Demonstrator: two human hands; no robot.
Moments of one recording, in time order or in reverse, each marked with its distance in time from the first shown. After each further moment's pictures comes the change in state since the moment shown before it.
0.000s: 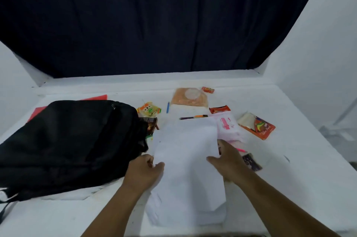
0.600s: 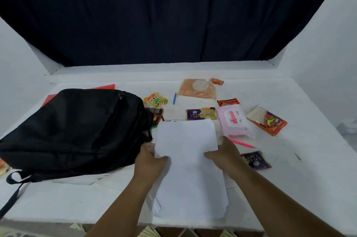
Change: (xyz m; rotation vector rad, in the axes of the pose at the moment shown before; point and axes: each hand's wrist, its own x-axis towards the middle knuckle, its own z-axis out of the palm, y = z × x) left_hand -0.004 0.002 0.021 -0.384 0.033 -0.274; right_hand 0.021 0.001 0.022 0.081 -0.043 0.206
